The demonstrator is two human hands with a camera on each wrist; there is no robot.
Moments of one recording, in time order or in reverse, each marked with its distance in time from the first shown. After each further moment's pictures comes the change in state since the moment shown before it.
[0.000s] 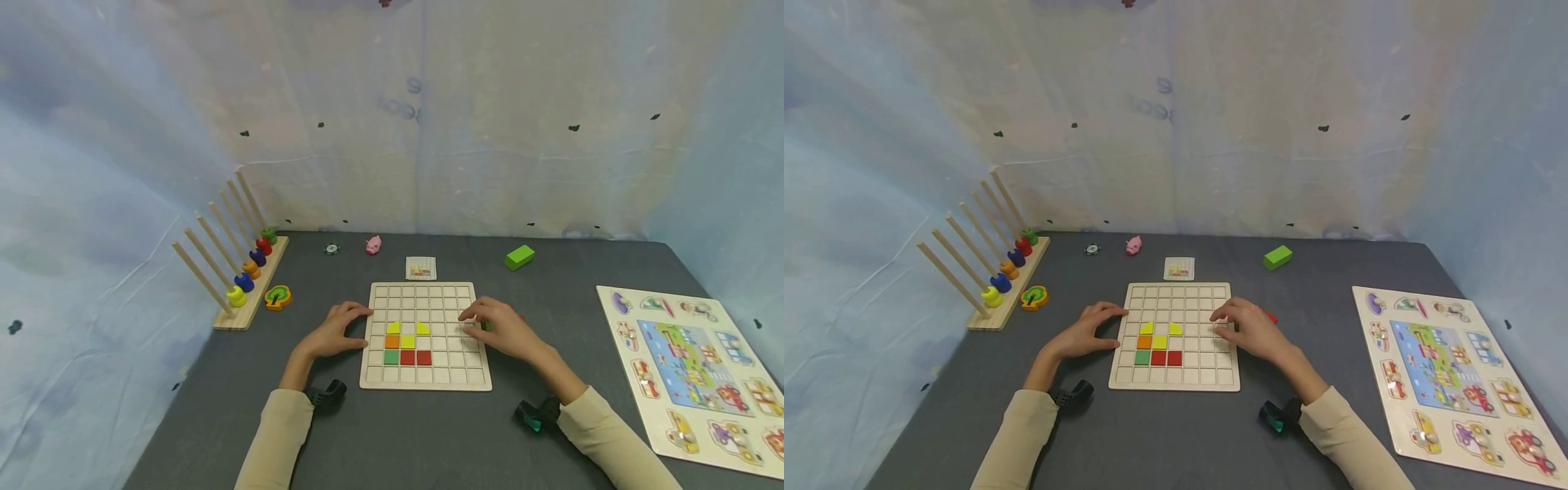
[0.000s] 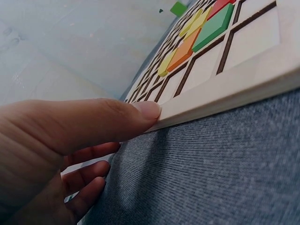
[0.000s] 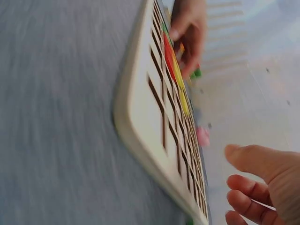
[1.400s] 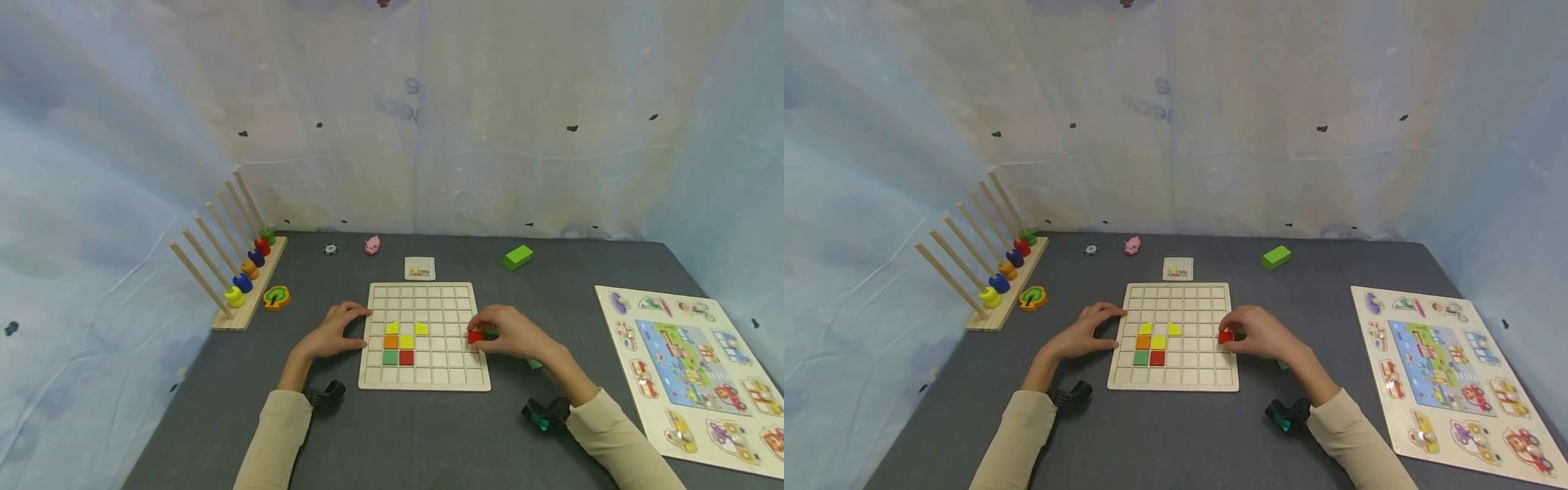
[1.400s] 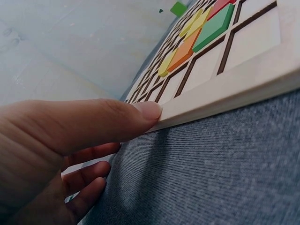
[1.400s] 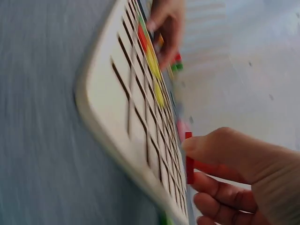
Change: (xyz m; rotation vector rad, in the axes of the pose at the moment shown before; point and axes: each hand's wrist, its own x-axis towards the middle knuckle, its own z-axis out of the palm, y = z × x) left_hand 0.001 0.000 0.000 -0.003 -0.007 -0.008; right_hand -0.006 -0.003 -0.020 -0.020 -0.219 0.079
